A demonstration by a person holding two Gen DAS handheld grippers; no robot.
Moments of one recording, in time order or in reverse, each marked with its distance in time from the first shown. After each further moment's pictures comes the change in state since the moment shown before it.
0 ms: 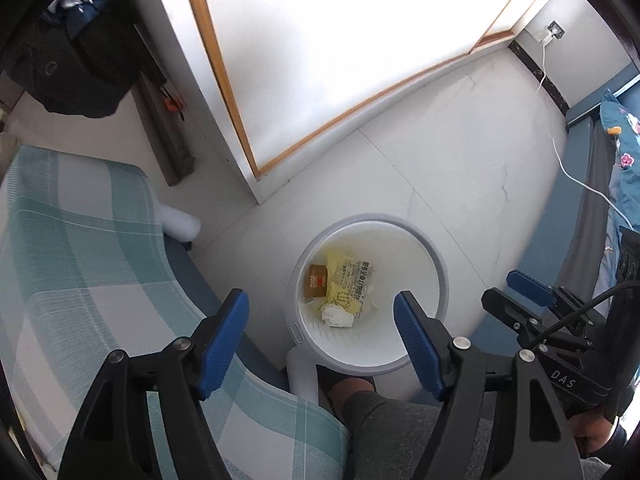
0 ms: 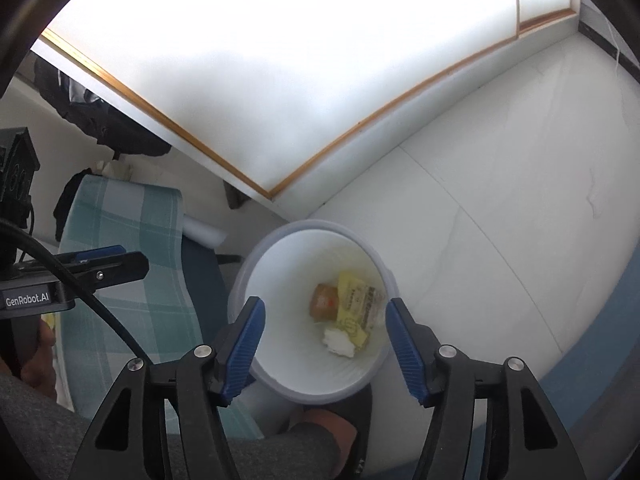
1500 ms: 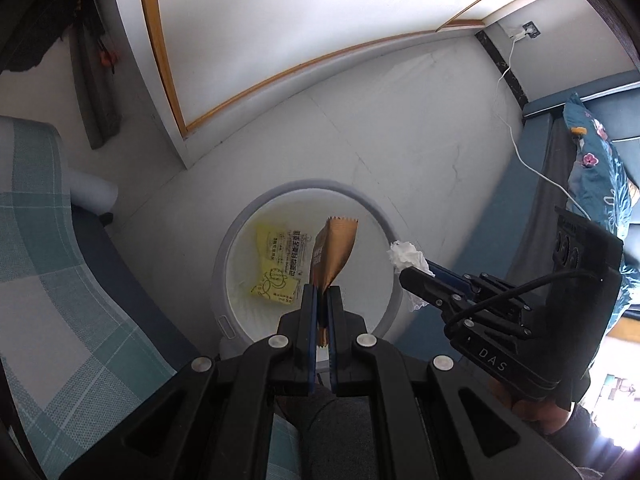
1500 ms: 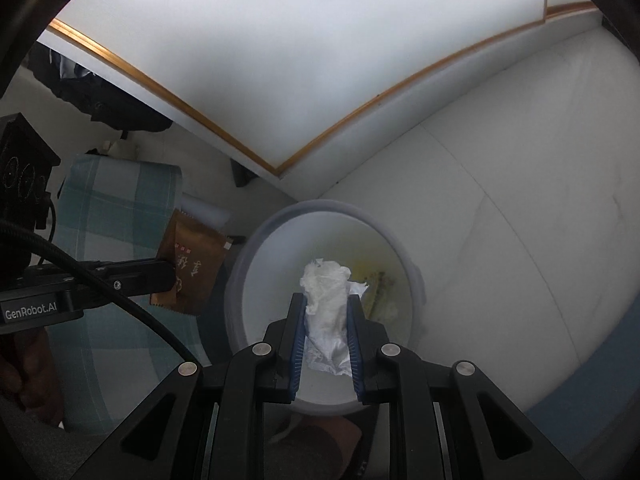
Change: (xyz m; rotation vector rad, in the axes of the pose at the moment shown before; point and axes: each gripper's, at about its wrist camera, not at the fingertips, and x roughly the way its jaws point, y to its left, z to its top) left arm 0.069 -0.001 0.004 -0.036 0.169 -0.282; right arm 0.052 0.013 -0.001 -0.026 0.106 0.031
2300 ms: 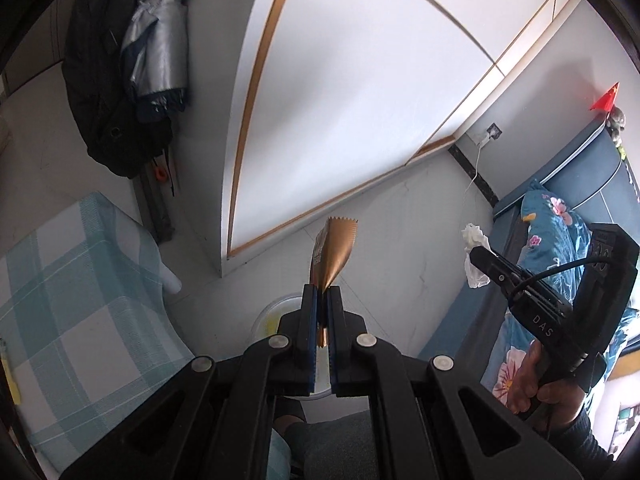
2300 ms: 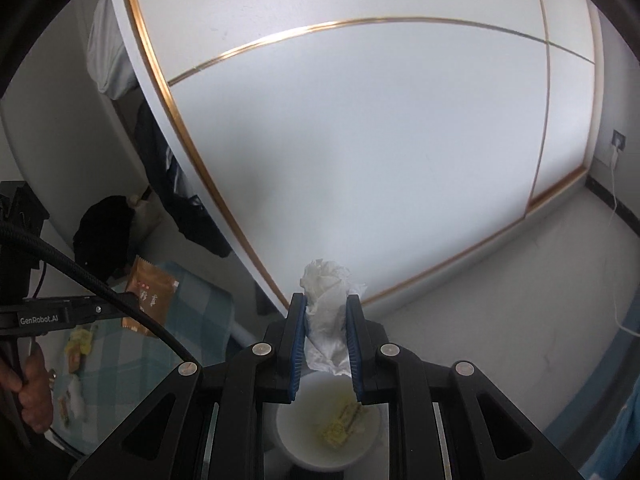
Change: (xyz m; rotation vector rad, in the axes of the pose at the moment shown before) left arm -0.168 -0.011 -0.041 0.009 -0.470 0.006; right arm -0.210 0.070 0.017 -0.235 -0.477 -0.115
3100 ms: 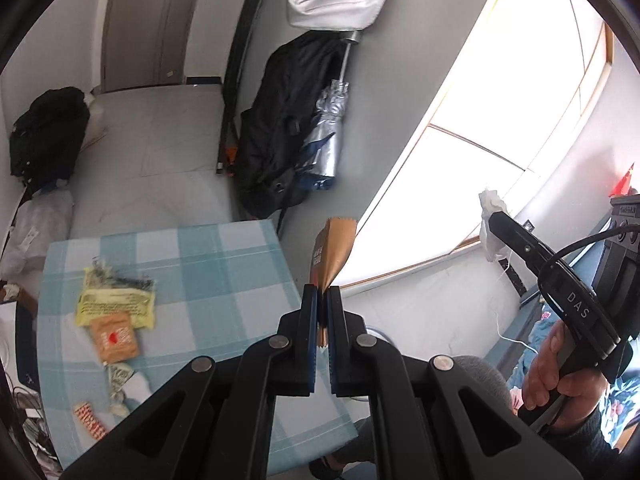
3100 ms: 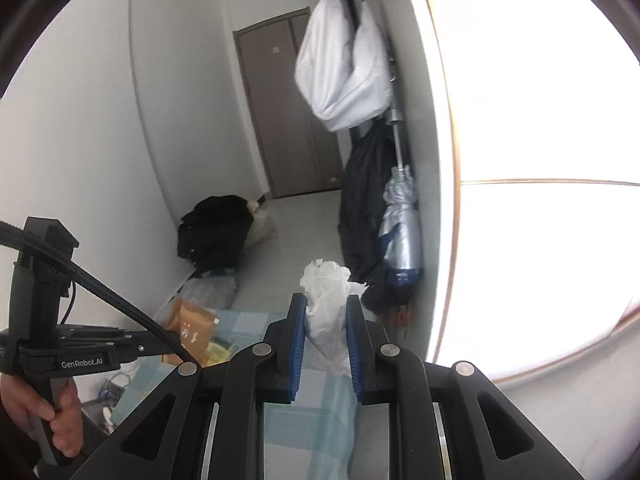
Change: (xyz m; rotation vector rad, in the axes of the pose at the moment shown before) left arm -0.196 0.065 -0.082 -0.176 -0.348 0.154; right arm -0.093 0.203 0.035 -0.315 -0.199 0.312
